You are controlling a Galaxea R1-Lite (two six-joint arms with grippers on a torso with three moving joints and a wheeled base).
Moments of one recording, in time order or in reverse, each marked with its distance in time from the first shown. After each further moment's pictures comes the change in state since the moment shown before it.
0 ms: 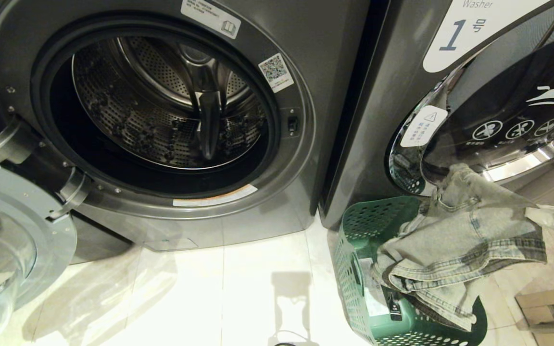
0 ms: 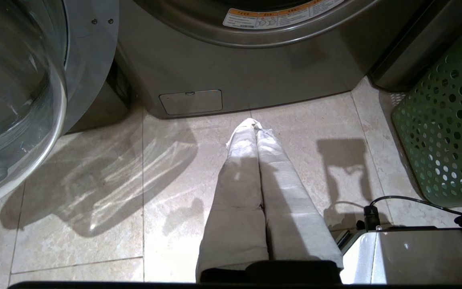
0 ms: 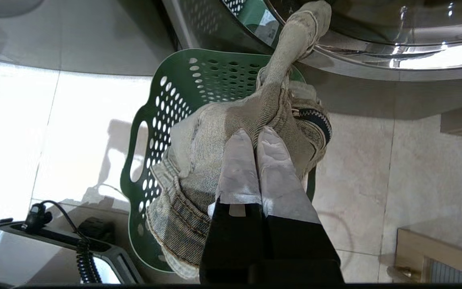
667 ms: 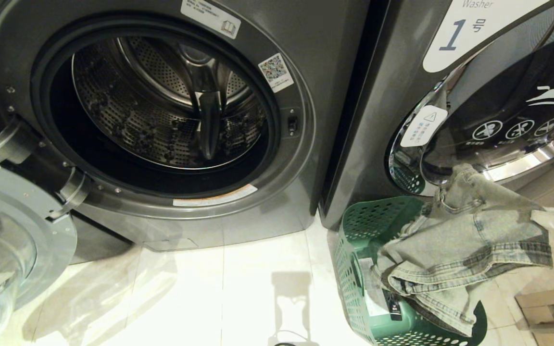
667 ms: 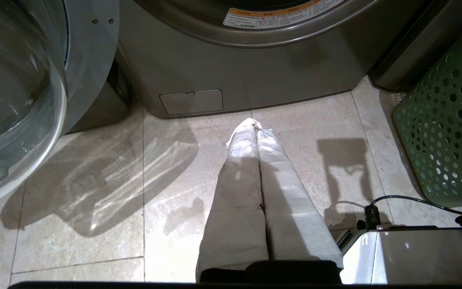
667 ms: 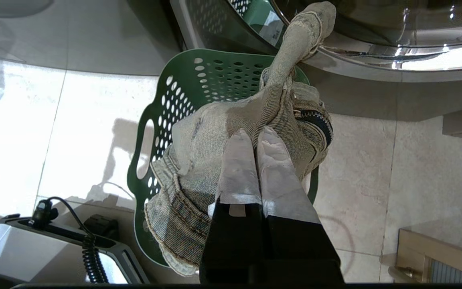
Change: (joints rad) left arm 0.000 0.000 0.000 0.001 0.000 0.003; right arm 0.015 -0.037 -0.008 0.042 -0.001 0.002
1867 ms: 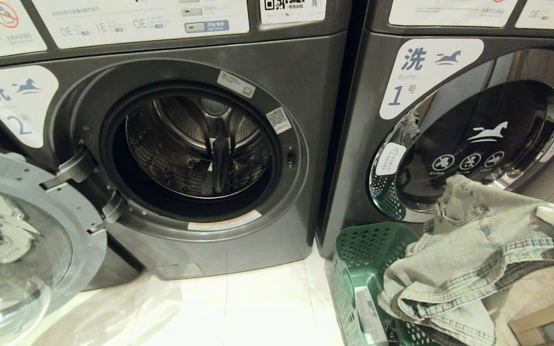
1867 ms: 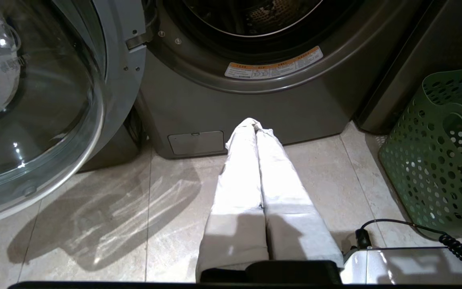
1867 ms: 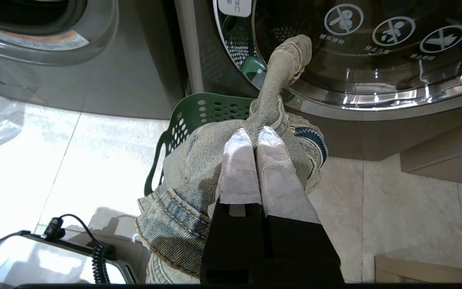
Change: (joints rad) left arm 0.000 0.000 0.000 0.000 0.000 -0.002; right arm 0.009 -0.018 -0.017 0.017 -0.003 -0.003
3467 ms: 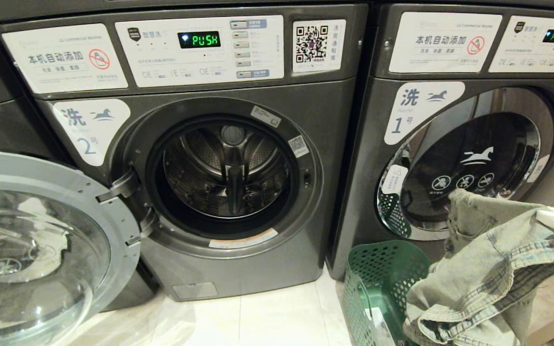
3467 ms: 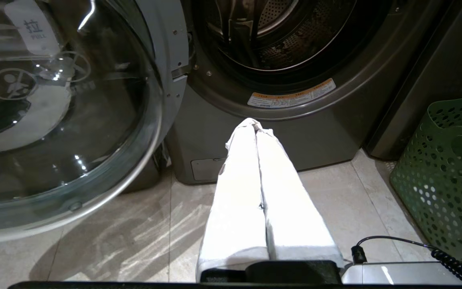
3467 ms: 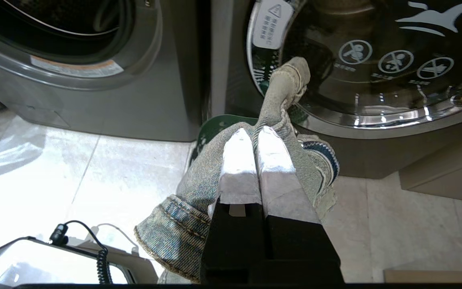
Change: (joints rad) left arm 0.000 0.000 0.000 -0.003 -0.001 -0.002; right arm -0.002 0.002 0.002 0.014 0.000 0.000
